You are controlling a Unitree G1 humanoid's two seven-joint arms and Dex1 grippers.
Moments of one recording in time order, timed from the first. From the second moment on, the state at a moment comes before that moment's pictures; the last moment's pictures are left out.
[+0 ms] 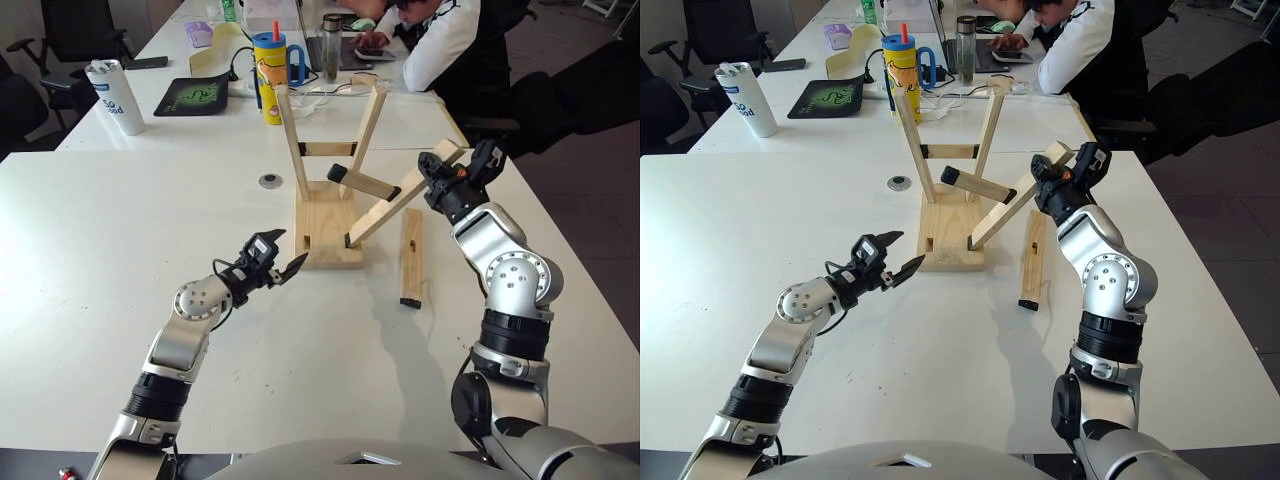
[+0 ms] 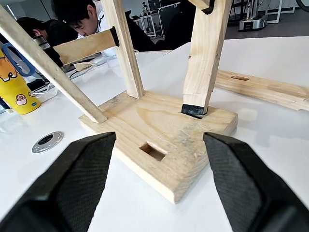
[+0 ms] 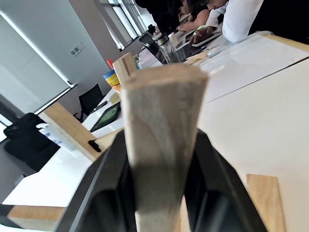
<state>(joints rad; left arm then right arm) -0.15 0.34 -0.16 -0.05 -0.08 0.12 -0.57 -0.48 -0.17 -0.30 -0.15 0.73 0.75 -0.14</state>
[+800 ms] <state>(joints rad) -0.14 0.32 -0.17 -0.06 -0.09 0.12 -0.56 -0.44 -0.22 -0.06 -0.13 0.44 0.53 0.09</state>
